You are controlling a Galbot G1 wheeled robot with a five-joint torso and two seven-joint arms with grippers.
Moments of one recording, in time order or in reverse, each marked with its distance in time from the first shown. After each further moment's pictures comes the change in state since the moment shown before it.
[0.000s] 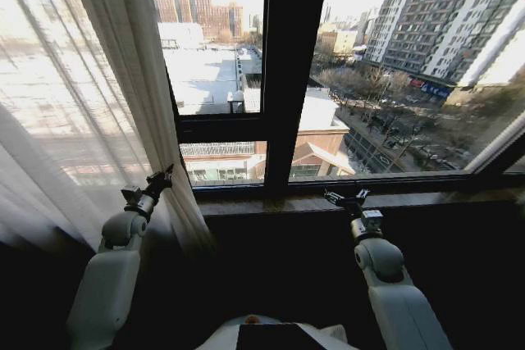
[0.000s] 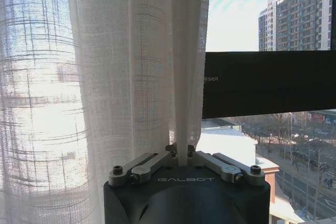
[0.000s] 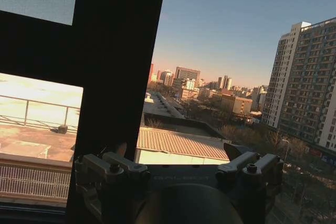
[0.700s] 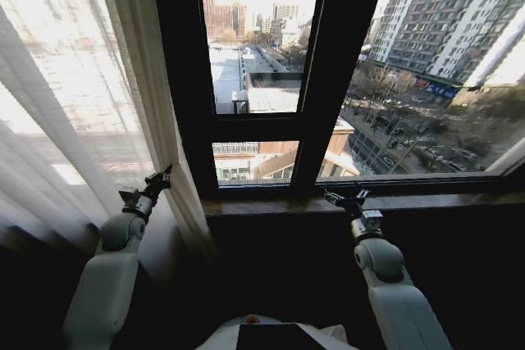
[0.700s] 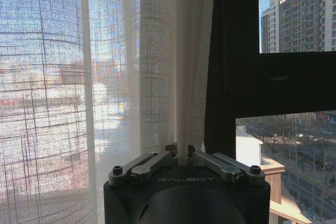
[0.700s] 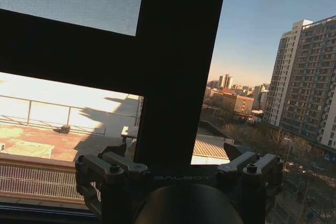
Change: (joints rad) left arm 0.019 0.000 -0.015 -0.021 0.000 -0.002 0.000; right arm 0.000 0.002 0.000 -0.001 0.000 -0.001 0.001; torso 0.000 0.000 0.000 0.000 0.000
